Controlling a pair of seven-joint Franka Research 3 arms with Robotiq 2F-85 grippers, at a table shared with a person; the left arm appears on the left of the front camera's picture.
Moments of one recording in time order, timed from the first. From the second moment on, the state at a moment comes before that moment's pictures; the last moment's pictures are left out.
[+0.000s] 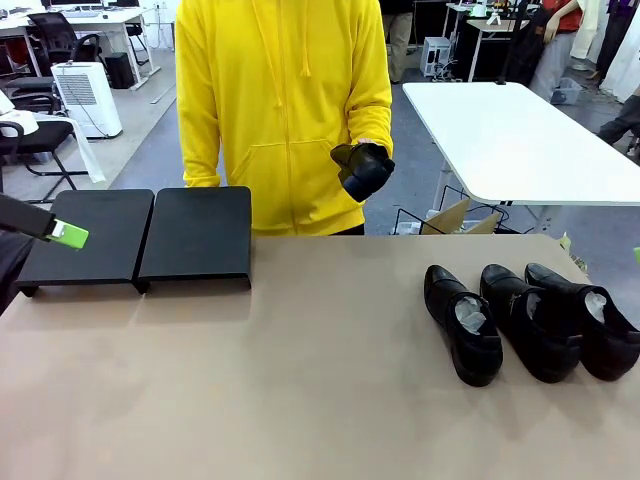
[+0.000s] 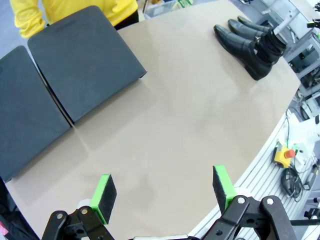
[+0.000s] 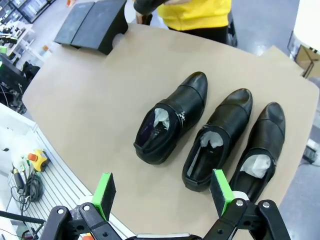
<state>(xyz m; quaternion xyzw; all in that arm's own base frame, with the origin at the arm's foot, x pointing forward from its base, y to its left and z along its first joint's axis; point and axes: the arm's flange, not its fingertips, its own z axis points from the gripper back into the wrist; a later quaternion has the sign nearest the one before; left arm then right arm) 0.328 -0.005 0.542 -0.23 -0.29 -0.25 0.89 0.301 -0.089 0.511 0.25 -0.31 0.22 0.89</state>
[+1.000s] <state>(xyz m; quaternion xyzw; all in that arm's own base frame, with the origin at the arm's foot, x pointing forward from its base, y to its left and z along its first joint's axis) 0.328 -0.005 0.543 -0.23 -0.29 -0.25 0.90 0.381 -0.009 0.446 0.03 -0.06 0.12 0.99</state>
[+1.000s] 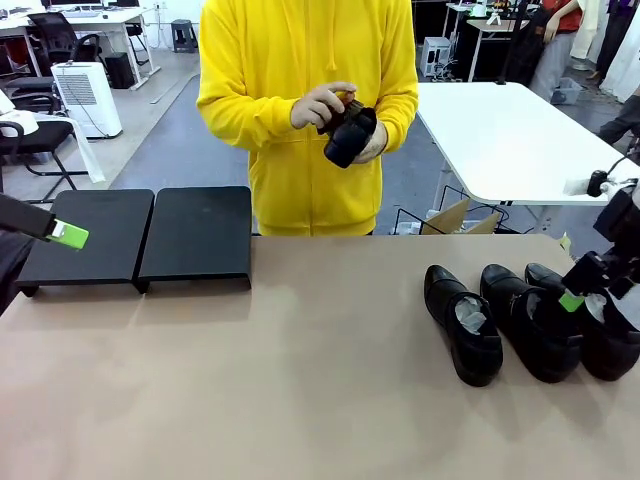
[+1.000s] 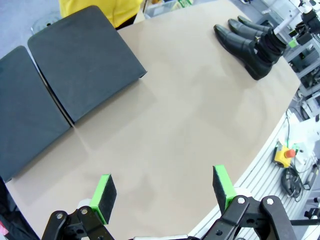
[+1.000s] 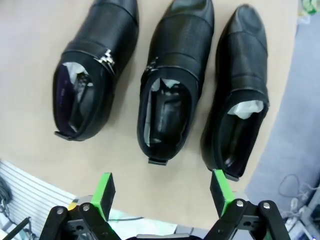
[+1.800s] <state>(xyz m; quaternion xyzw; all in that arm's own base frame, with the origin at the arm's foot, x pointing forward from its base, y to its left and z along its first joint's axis) 0.328 -0.005 0.543 -0.23 -0.29 -0.25 0.90 0.400 -0.001 0.403 0.02 -0.08 0.05 1.00</state>
